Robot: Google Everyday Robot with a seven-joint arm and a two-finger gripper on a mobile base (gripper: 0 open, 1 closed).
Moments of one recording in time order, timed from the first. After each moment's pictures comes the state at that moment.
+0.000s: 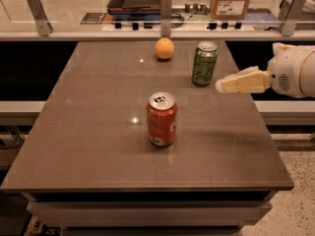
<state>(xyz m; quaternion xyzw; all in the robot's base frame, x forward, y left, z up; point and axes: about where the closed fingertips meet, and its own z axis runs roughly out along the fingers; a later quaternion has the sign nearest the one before) 0.554 -0.216 0.945 -0.28 0.80 0.06 0.53</state>
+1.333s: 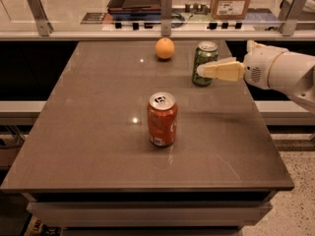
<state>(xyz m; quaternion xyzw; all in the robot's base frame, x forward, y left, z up) 0.621 -0.184 0.932 -0.24 0.75 0.16 0.60</state>
